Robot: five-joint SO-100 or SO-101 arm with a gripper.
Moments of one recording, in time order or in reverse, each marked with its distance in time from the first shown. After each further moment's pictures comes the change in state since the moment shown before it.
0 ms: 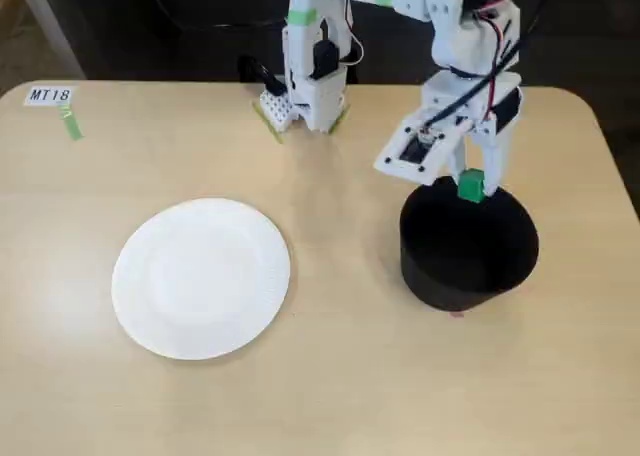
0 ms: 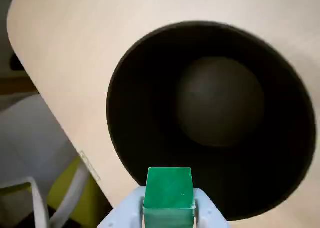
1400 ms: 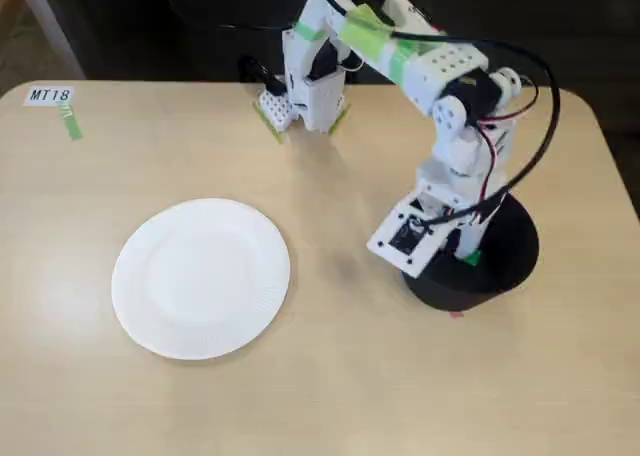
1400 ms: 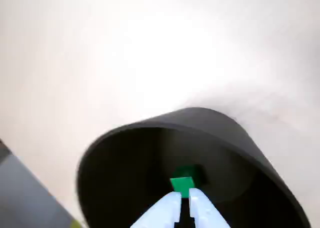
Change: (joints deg) arm 12.1 -6.2 -1.5 -3.2 3.1
